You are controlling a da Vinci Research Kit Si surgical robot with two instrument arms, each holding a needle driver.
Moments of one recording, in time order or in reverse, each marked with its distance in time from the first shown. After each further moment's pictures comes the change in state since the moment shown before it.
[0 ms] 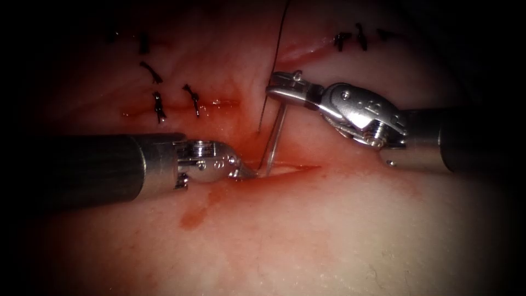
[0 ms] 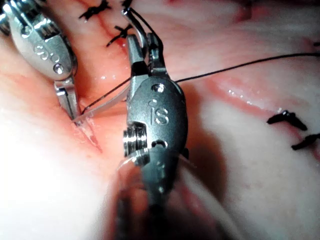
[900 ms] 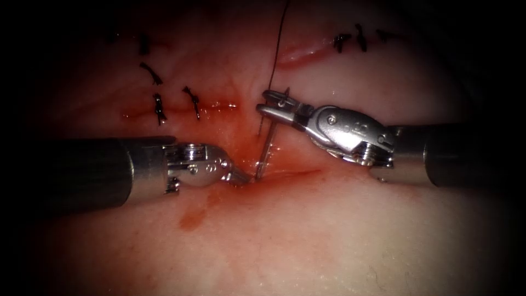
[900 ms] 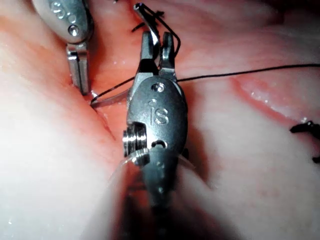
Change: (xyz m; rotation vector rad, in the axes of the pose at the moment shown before) right arm -0.003 -0.003 0.000 -0.042 -0.034 -0.058; left arm 0.001 0.001 -0.002 0.023 0.013 -0.011
